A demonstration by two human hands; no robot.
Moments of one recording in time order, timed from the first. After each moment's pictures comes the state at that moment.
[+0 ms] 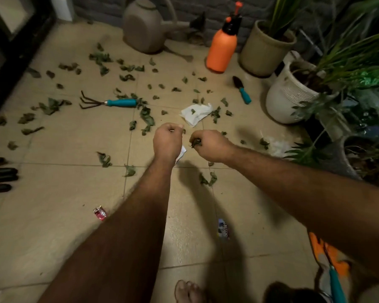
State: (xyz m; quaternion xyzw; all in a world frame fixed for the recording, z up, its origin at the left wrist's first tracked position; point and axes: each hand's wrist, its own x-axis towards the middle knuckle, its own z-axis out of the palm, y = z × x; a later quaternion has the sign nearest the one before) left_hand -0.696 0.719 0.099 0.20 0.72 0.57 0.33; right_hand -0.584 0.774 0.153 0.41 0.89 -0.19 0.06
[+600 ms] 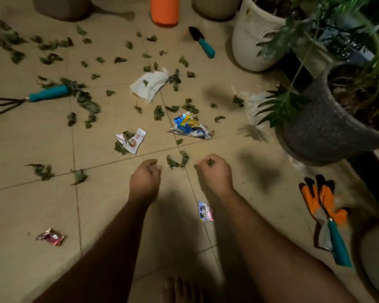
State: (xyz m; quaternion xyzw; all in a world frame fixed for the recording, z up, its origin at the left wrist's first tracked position) left_hand -0.618 0.684 -0.025 0.34 0.79 0.33 0.38; right_hand -0.438 0.756 -0.025 0.70 0.58 -0.35 -0.21
